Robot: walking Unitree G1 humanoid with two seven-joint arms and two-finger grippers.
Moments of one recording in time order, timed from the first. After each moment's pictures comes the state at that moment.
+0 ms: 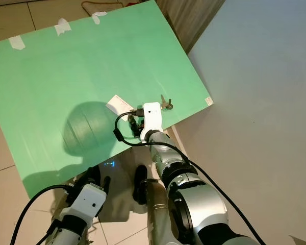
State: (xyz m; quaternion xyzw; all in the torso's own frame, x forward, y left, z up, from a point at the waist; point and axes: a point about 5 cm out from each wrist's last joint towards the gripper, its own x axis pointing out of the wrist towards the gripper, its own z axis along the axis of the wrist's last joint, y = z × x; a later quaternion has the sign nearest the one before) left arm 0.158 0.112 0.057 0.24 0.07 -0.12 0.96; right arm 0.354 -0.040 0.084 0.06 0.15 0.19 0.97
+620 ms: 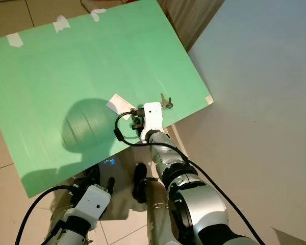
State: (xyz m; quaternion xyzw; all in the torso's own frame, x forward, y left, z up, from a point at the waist) left arm 0.157 0.104 0.056 0.24 0.06 -0.13 0.96; right arm 0.352 -0.041 0.083 0.06 0.14 0.19 0.97
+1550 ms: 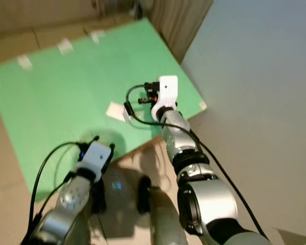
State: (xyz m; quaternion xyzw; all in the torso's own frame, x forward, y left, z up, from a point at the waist) left arm 0.266 0.114 0.057 0.23 0.05 -0.11 0.97; right arm 0.382 -0.073 0.144 0.09 0.00 0.19 0.98
